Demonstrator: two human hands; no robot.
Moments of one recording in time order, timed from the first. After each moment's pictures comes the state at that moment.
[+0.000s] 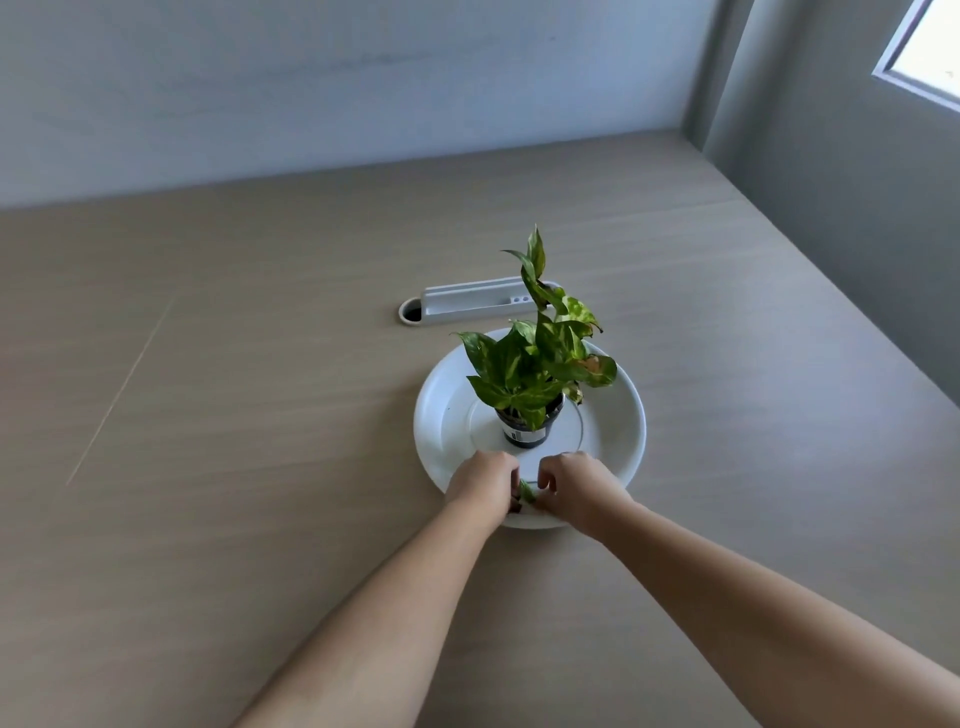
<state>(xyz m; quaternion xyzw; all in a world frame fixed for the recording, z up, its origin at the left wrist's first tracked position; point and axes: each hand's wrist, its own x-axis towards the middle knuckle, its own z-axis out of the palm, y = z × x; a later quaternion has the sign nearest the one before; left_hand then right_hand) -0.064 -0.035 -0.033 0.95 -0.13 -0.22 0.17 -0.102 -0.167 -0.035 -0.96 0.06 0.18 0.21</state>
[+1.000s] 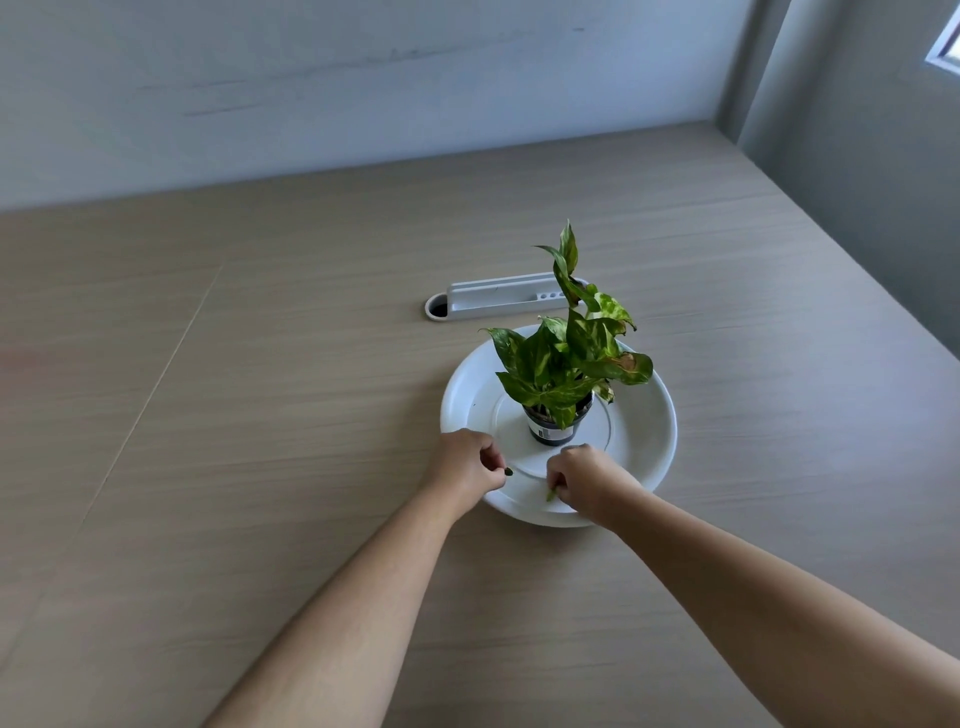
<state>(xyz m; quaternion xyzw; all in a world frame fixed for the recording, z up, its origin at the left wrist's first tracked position) -0.050 0.016 -0.012 0.93 -0.10 -0.16 0.31 -0.082 -0.158 -0.047 -0.96 -0.02 0.19 0.19</state>
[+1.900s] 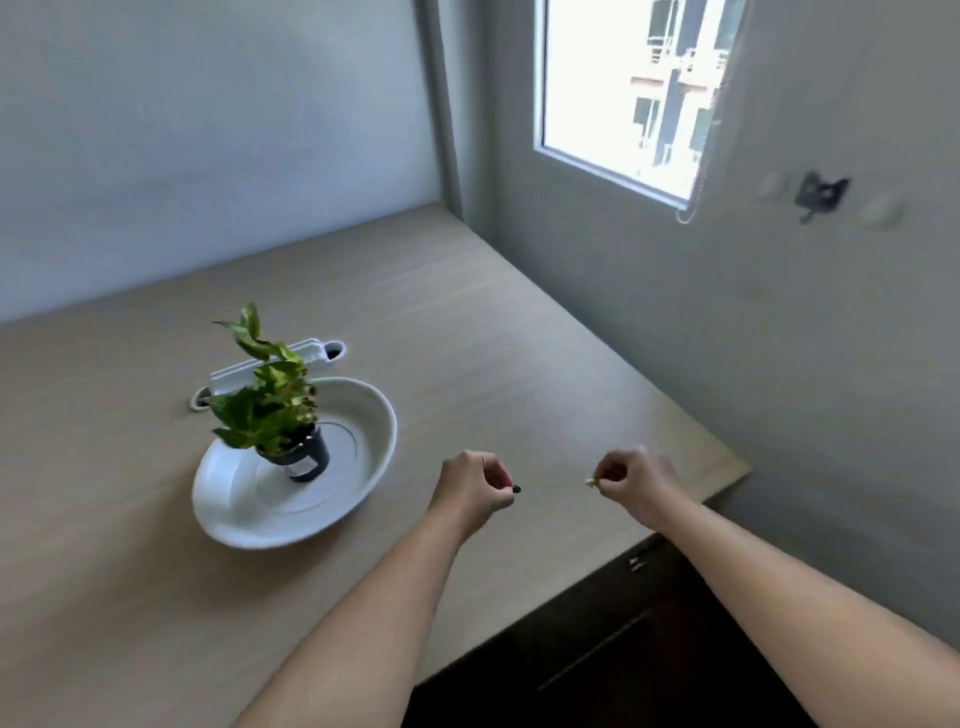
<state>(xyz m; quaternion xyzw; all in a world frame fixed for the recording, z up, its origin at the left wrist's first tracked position) -0.241 -0.241 0.029 0.88 -0.27 -0.21 0.33 -0.366 -0.417 0.014 -0.86 0.35 -0.03 0.37</state>
